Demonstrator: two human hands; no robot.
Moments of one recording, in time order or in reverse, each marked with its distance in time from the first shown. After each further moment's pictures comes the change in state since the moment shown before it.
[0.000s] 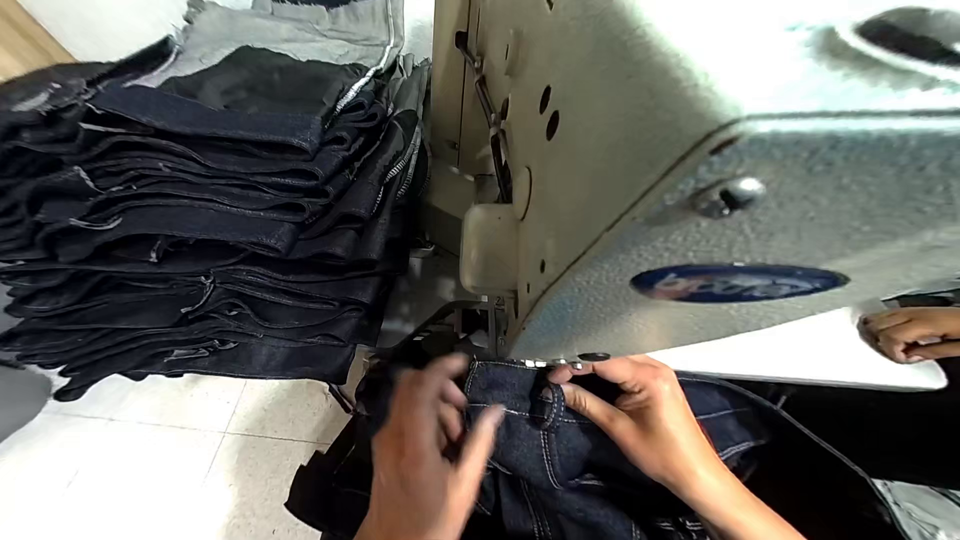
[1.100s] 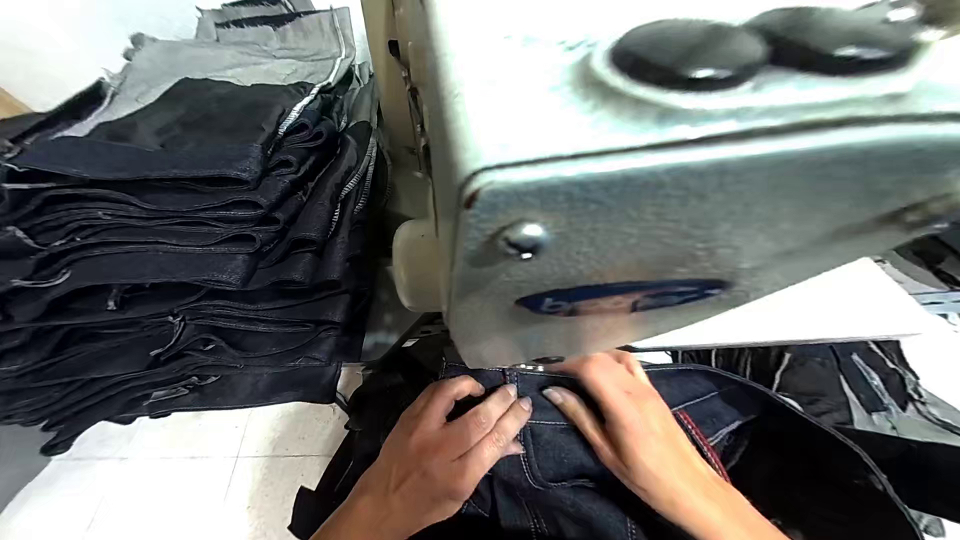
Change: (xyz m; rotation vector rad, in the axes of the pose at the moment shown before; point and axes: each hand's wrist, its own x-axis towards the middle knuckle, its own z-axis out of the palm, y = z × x) left_hand 0.017 -0.045 0.024 0.276 -0.245 0.799; right_hand -0.029 0.003 -0.001 -0.355 0.022 -0.104
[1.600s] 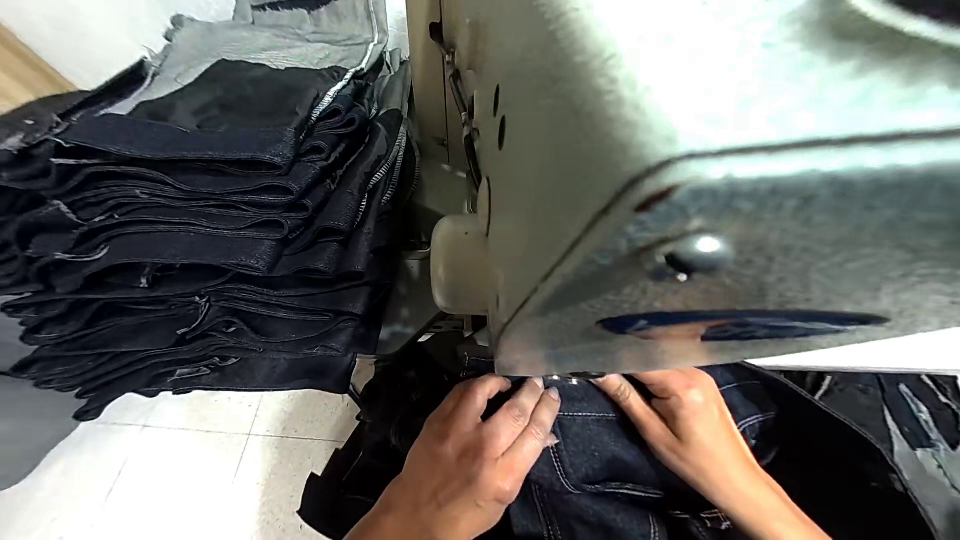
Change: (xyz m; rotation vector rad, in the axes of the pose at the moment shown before) left_hand 0.020 0.017 -0.003 0.178 -0.053 -0.109; right_hand 0.016 0.025 -0.006 0.101 0.047 0.053
